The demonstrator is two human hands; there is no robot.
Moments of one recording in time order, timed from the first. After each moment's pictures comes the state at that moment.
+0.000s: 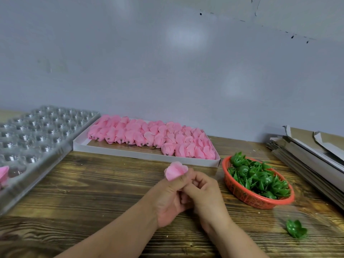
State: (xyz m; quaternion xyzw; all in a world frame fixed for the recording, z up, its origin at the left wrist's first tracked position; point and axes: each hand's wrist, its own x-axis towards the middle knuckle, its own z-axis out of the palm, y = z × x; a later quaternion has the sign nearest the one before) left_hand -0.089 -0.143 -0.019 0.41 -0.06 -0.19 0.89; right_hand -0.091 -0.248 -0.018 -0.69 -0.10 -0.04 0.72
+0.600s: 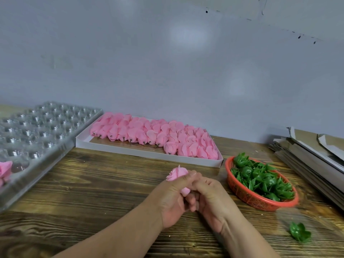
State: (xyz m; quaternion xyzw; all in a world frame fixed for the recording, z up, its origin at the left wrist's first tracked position) left_hand -0.088 -0.146 -0.023 0.43 -0.03 -0.18 0.89; right_hand -0.083 -0.260 -0.012 -0.63 -0.05 0.15 0.76
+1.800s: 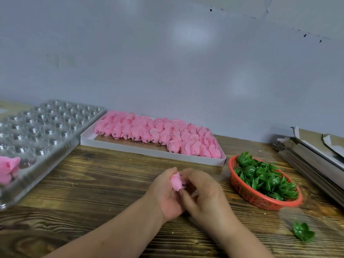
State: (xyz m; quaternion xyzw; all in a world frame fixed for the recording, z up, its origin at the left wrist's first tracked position) left_hand -0.082 -0.135 -0.020 0.25 0.12 -0.24 0.93; right_hand -0.099 -0.254 -0.013 -0.85 -0.34 -0.28 0.28
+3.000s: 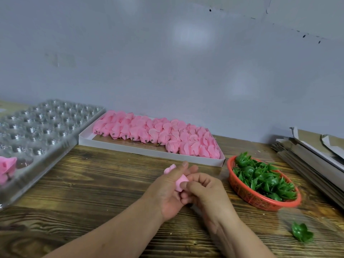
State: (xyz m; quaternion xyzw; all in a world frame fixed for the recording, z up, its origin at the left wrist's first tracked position) left_hand -0.085 -0.140 -0.016 0.34 0.07 -0.16 0.92; right_hand -0.096 -0.247 -0.010 -0.66 -0.07 0.06 0.75
